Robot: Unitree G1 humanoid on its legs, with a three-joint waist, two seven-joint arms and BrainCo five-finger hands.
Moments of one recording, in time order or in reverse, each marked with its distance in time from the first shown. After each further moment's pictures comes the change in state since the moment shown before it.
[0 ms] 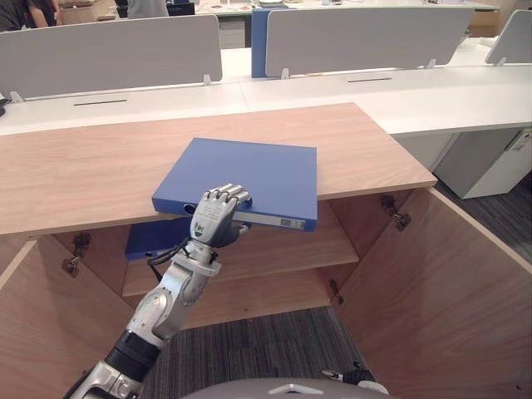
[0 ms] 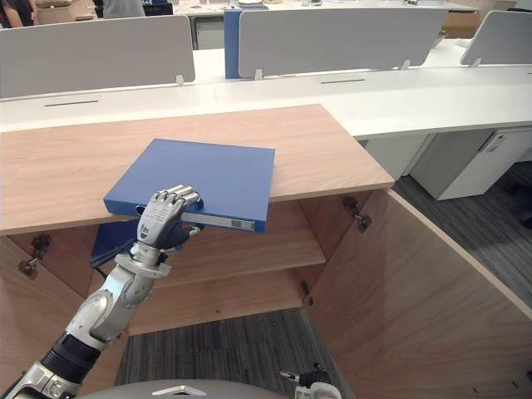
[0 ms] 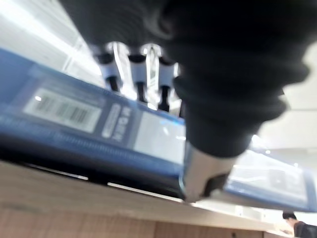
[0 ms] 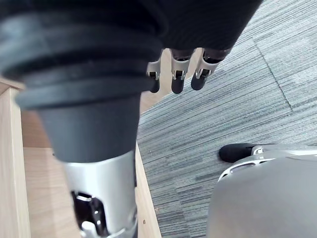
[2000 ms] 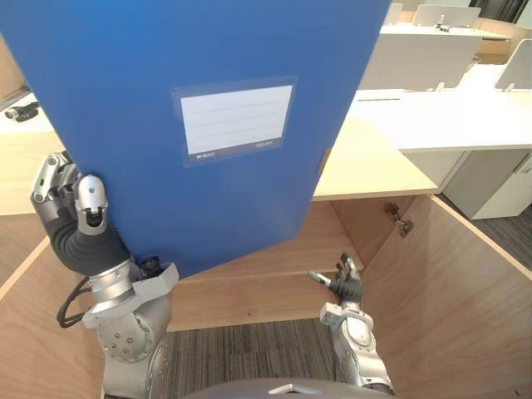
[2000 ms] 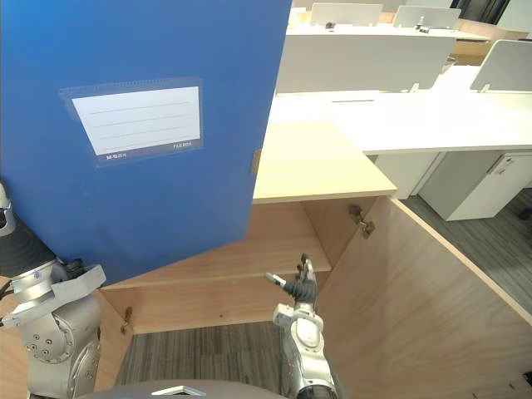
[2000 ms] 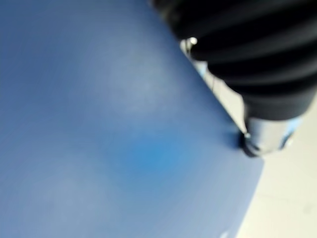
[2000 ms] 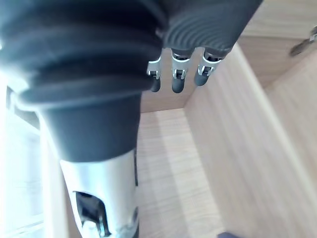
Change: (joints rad) left arm 0.314 -0.275 0.248 -0.658 -0.961 -0.206 0.033; right arm 0.061 0.124 0.114 -0.856 0.158 -0.201 -0.072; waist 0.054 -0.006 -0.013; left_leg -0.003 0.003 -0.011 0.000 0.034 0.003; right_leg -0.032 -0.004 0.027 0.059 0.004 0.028
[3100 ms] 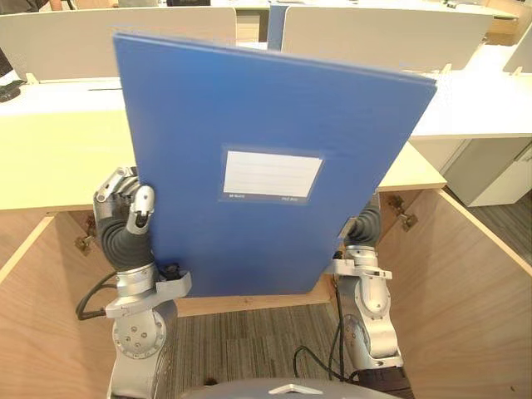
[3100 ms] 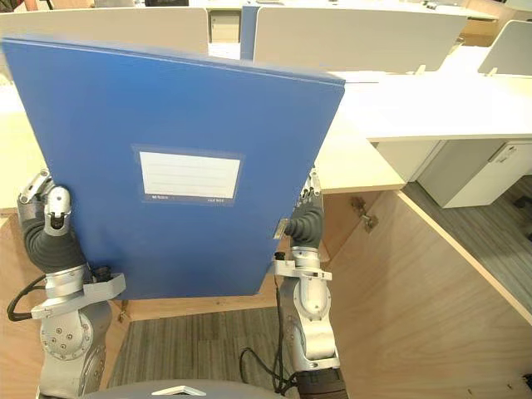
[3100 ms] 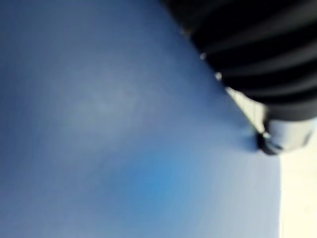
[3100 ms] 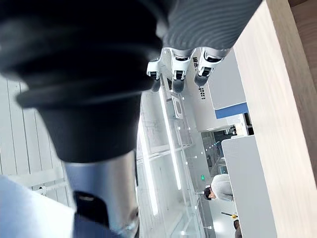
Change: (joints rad) left arm 0.033 0.015 -0.015 0.139 0.094 0.011 -0.109; right arm -0.056 -0.044 0.151 -0.520 0.026 -0.102 0.121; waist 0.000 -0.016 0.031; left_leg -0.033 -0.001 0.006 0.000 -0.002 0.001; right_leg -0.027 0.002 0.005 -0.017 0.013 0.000
